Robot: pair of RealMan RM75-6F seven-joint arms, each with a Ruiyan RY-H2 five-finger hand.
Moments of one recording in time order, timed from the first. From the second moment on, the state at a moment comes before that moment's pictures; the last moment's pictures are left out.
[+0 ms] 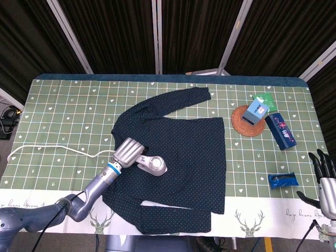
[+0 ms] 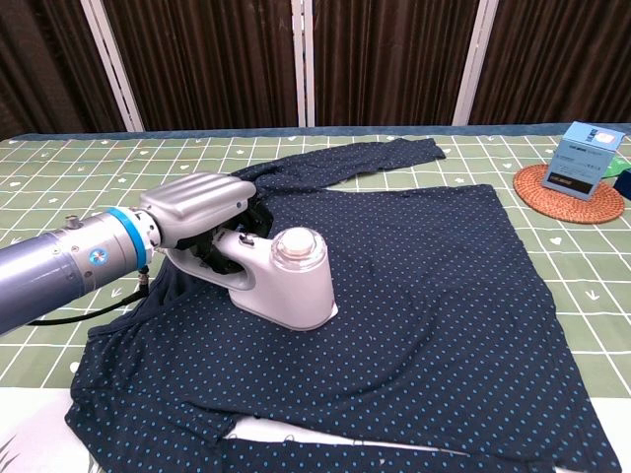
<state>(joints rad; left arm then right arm) -0.81 -1.78 -0.09 -1.13 1.42 0.96 0.15 0.01 -1.04 0.08 -1.69 -1.46 1.53 -0.04</state>
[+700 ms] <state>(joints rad) -0.78 -1.76 0.01 -1.20 1.58 1.03 0.09 0.01 -1.04 0.08 -1.69 -1.46 1.54 -0.03</state>
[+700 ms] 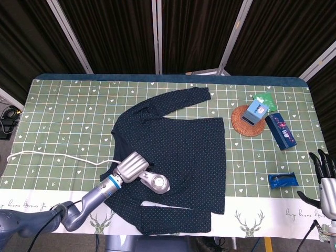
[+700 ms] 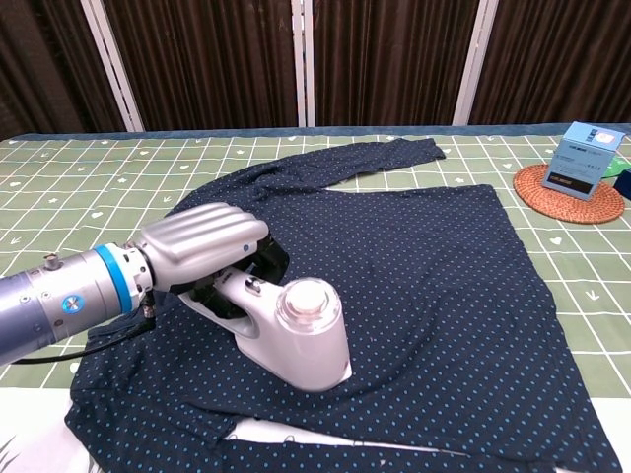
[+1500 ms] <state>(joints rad) -0.75 -1.71 0.02 -1.18 1.58 1.03 0.05 0.01 -1.04 0.08 -1.69 -1.46 1.54 -0.03</state>
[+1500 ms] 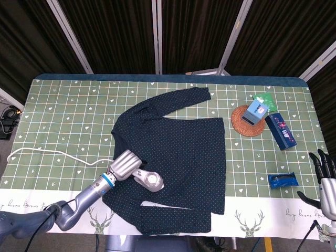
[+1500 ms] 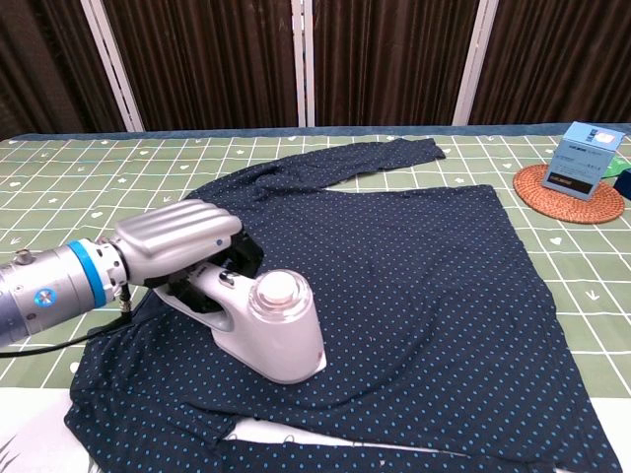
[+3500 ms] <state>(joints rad) -0.69 -1.64 0.06 -1.20 1.62 1.08 0.01 0.00 -1.03 0.08 -1.70 -1.48 1.55 -0.03</state>
